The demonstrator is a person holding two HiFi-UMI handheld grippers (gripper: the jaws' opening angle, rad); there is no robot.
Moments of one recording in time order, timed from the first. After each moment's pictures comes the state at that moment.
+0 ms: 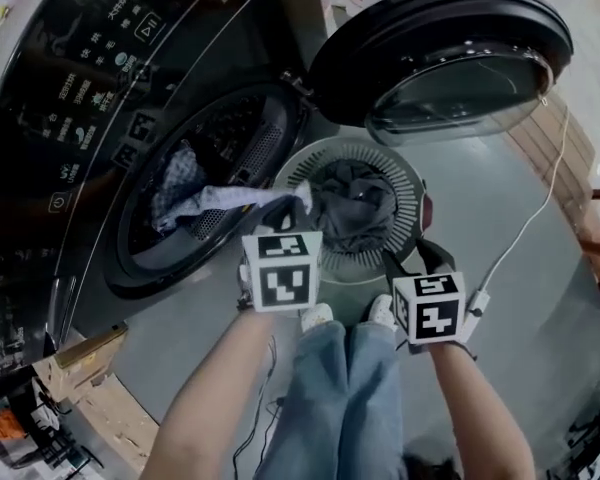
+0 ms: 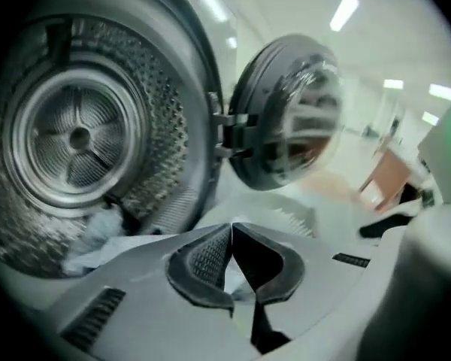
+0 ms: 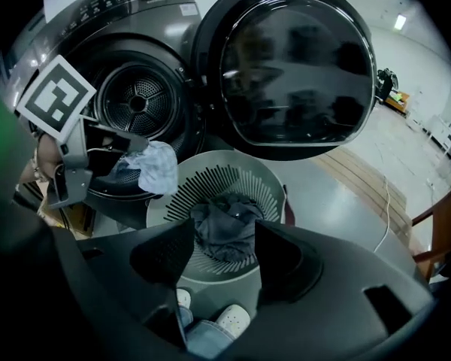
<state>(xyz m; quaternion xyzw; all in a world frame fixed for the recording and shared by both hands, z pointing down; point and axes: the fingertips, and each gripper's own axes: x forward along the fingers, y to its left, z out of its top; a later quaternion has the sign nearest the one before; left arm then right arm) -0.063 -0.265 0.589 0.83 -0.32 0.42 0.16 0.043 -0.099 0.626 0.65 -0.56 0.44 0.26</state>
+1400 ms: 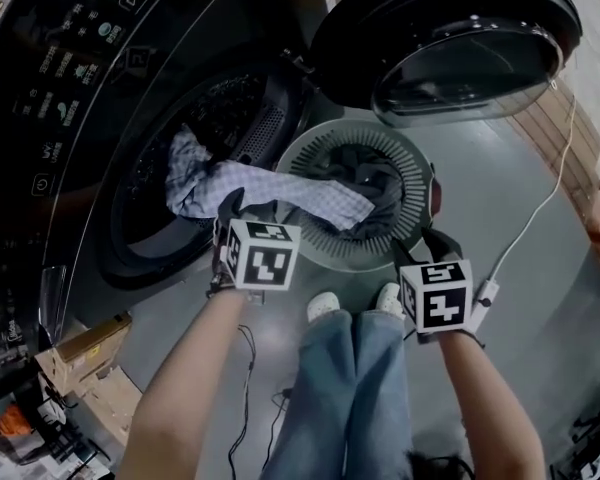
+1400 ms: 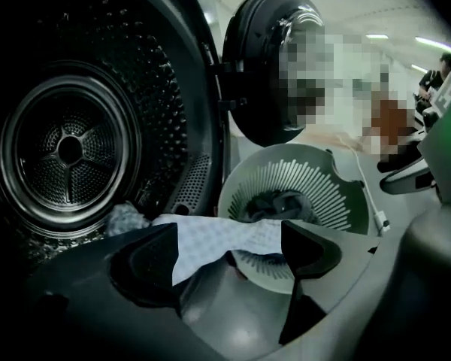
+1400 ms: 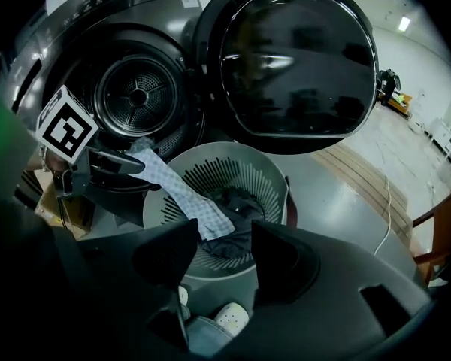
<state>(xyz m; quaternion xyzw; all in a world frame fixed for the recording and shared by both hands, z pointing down) -0.123 -0.274 0.642 0.80 -0.28 0.53 0.08 0.040 -0.091 0.644 0.64 -0.57 0.44 0.27</state>
